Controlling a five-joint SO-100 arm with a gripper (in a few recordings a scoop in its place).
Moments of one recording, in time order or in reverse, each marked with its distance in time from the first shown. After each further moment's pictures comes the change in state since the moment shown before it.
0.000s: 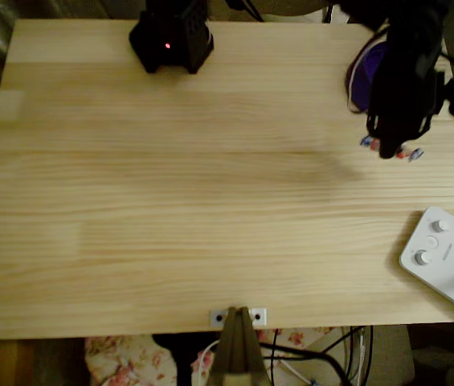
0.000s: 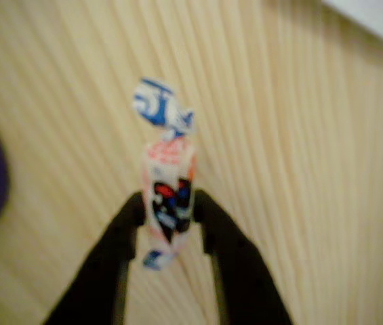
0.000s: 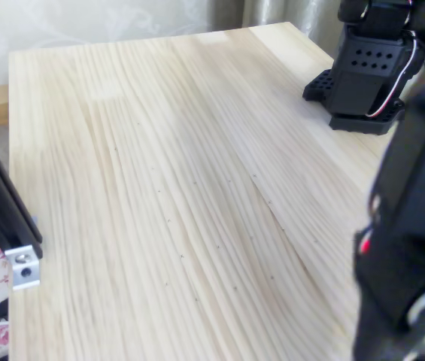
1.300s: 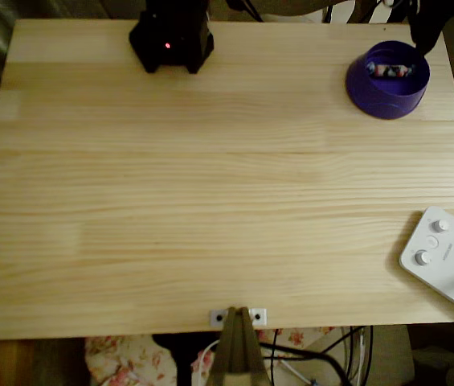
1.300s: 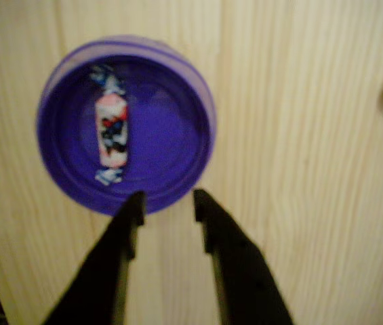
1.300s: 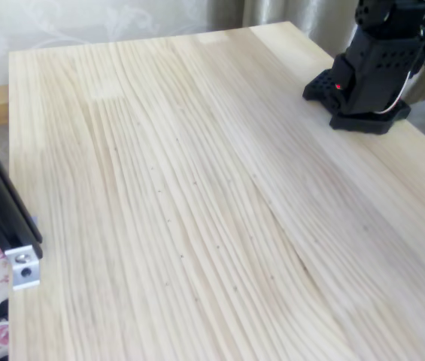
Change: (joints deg) arm -19.9 9.1 2.7 2.9 3.5
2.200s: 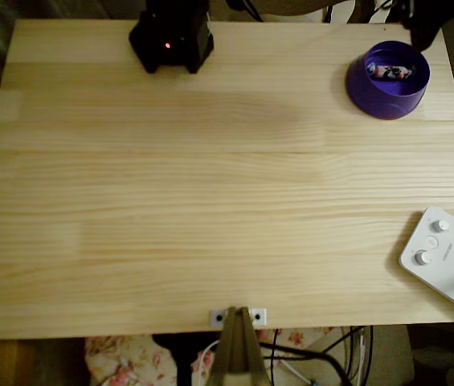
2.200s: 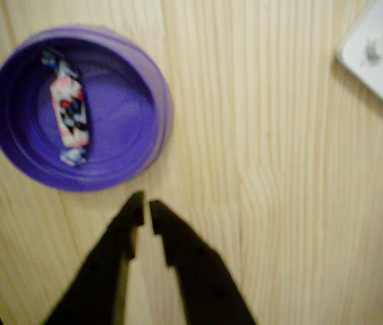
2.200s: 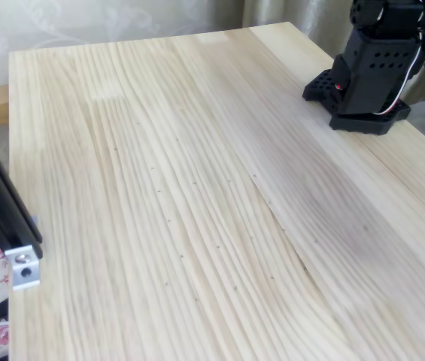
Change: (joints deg) arm 5.4 6.9 3.7 2.6 -0.5
